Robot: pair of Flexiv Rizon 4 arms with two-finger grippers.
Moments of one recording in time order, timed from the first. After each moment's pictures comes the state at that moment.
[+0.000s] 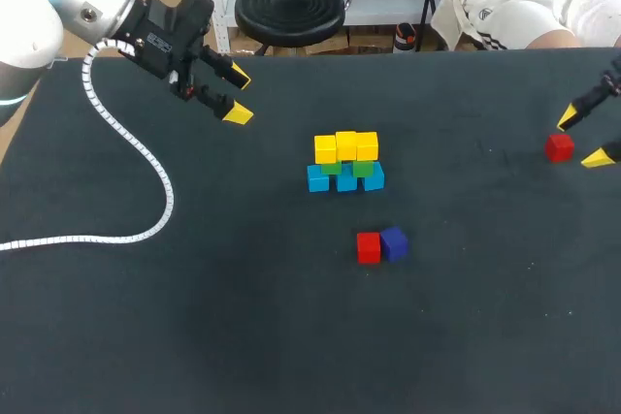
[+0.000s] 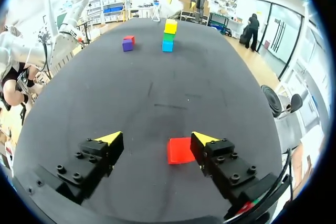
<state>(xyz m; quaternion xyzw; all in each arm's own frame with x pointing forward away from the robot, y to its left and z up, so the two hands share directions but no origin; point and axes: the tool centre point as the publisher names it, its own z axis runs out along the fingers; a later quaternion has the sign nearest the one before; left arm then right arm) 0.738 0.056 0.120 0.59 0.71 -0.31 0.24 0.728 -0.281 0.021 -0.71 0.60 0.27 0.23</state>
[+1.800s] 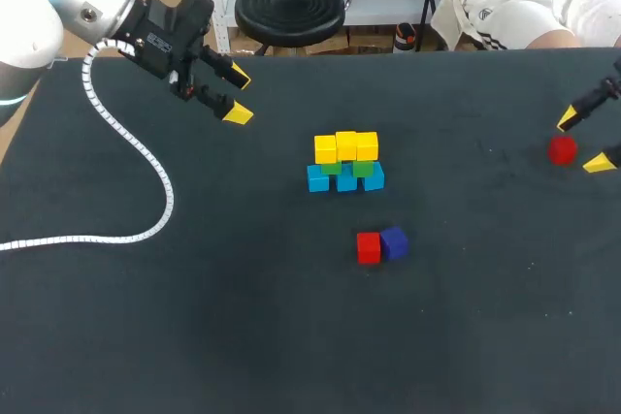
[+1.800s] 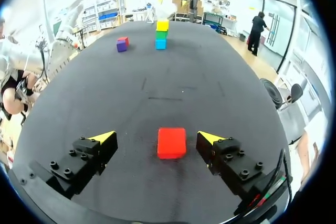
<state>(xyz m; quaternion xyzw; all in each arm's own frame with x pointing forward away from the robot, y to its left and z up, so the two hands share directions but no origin) 0.738 0.056 0.120 0.59 0.71 -0.31 0.24 0.736 -0.288 0.007 -0.68 0.63 0.29 0.24</state>
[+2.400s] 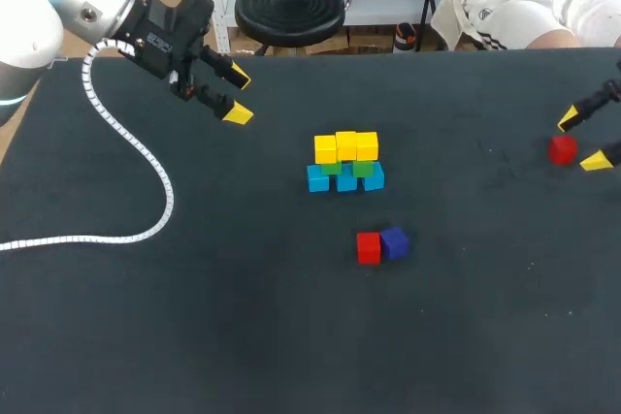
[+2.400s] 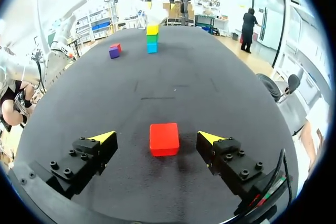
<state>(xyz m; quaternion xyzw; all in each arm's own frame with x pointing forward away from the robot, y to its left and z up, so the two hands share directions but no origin) 0.738 0.056 0.120 0.59 0.71 -0.31 0.24 0.745 -0.291 0.002 -0.65 0.64 0.31 0.25</state>
